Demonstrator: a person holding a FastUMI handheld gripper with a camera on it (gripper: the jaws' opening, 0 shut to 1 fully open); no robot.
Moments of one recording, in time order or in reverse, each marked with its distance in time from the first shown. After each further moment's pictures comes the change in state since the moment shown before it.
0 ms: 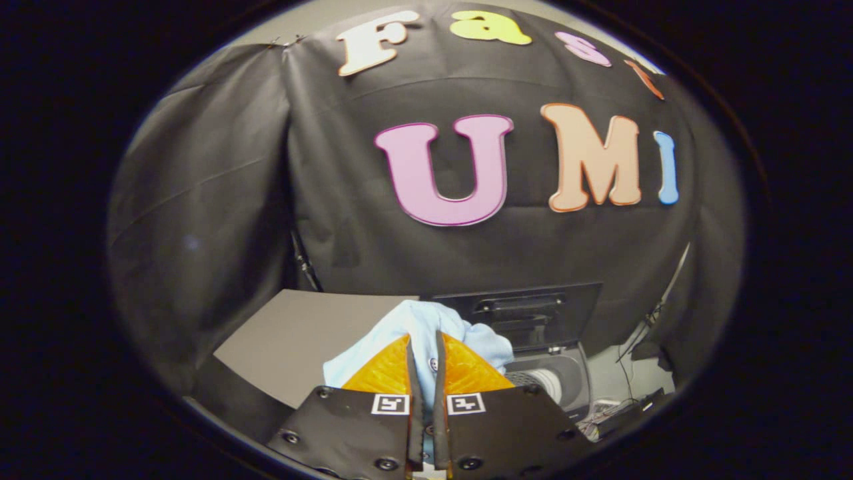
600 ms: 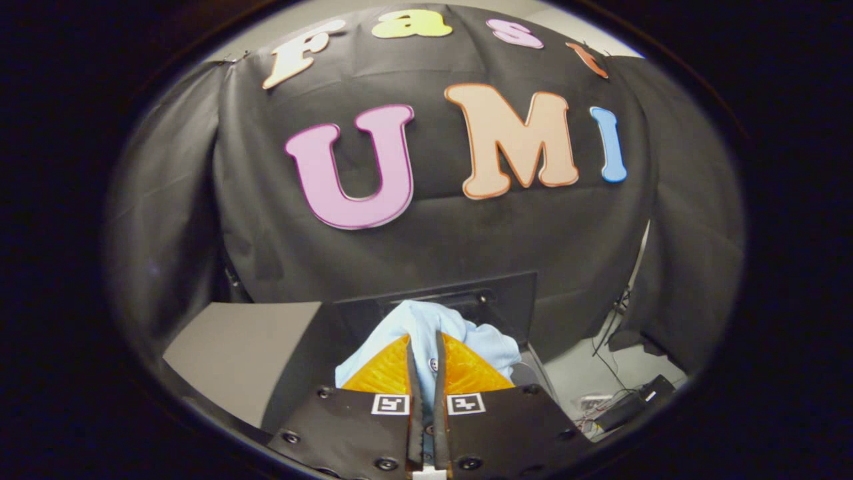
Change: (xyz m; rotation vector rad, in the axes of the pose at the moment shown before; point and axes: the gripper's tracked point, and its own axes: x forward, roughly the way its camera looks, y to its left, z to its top) arm 0.052 -0.116 -0.046 0.065 -0.030 -0.183
